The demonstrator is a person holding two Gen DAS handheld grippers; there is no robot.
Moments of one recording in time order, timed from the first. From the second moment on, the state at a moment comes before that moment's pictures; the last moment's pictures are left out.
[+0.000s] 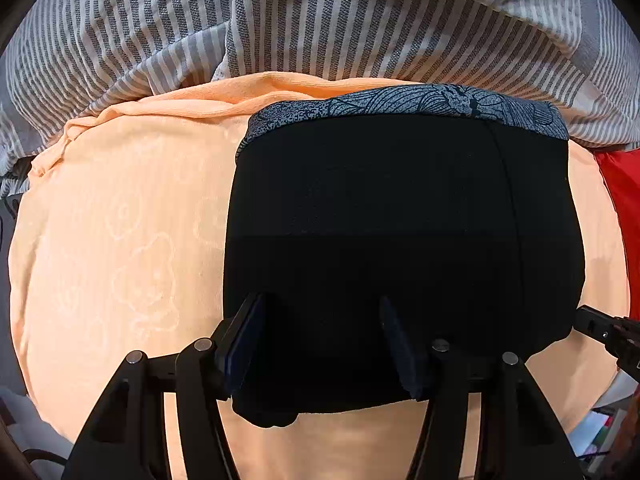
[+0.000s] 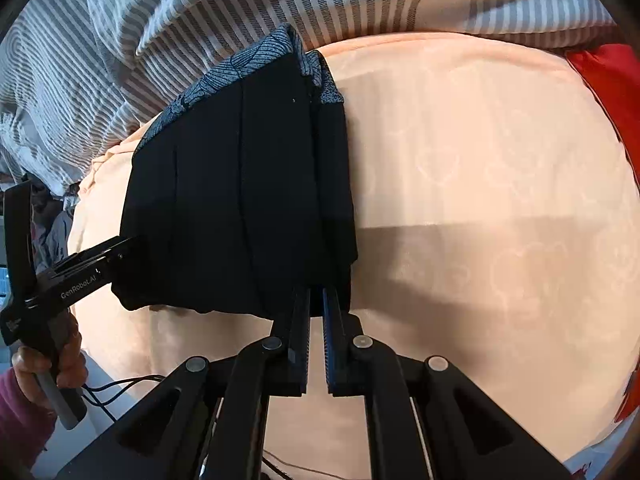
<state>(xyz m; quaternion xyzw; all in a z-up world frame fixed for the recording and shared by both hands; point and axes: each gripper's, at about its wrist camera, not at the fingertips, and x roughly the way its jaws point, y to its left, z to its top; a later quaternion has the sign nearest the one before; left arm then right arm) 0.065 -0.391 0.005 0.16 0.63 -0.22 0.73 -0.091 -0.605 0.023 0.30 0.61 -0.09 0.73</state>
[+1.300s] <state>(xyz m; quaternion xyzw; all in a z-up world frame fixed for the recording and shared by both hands) 0.067 -0.311 0.020 0.11 0.68 -0.15 0.71 -0.087 -0.602 0.036 0.33 0.63 -0.16 0.68</state>
